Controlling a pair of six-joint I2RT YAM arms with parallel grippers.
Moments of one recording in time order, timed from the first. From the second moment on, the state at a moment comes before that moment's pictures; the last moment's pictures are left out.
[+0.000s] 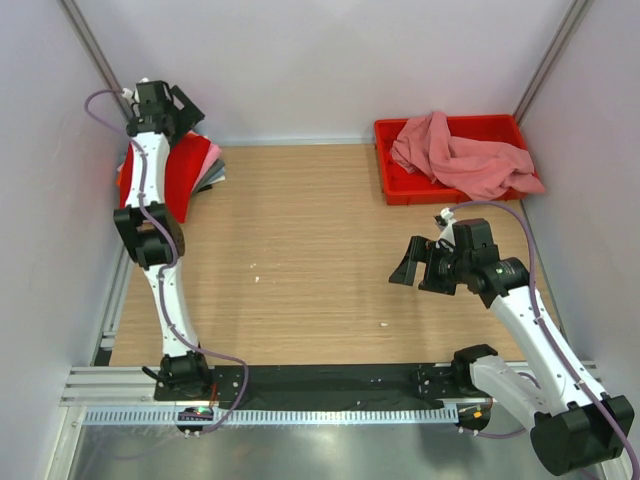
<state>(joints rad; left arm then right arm) 0.16 2.42 2.50 -0.67 0.02 -0.62 0.24 0.88 0.79 -0.79 -0.39 0.47</state>
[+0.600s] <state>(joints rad) 0.02 1.57 2.05 -0.67 -0.19 -0.46 0.24 0.84 0.79 -0.79 -0.38 0.48</state>
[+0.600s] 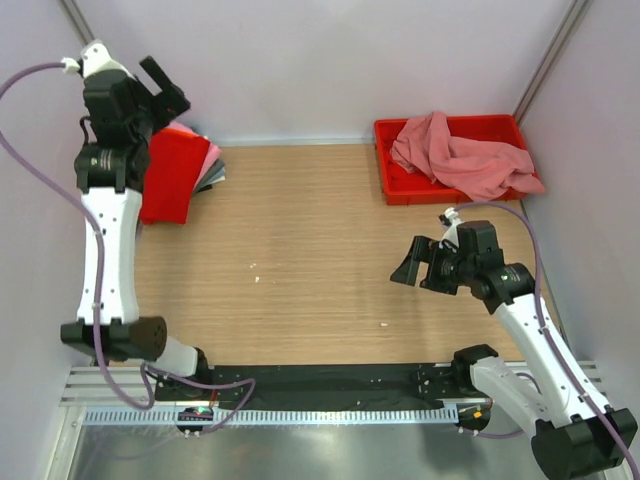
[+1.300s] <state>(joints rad) -0.09 0.76 1.07 -0.94 -0.14 -0.45 0.24 0.62 0.89 -0.80 -0.19 0.55</state>
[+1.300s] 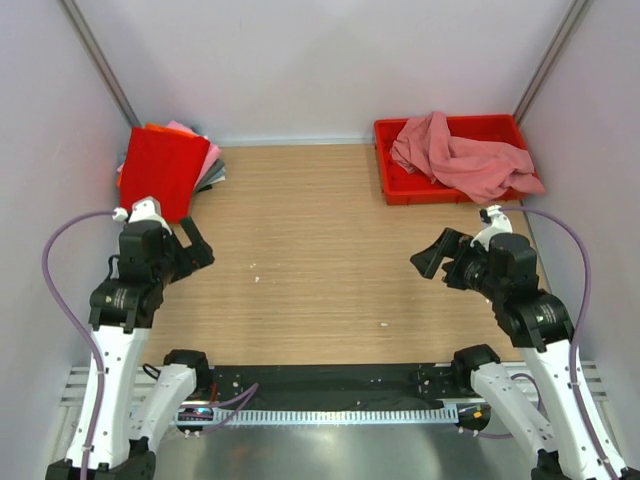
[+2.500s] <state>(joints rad) -0.10 0.55 0.94 -0.98 -0.01 -0.52 0.24 0.51 0.93 -0.89 0.15 0.51</state>
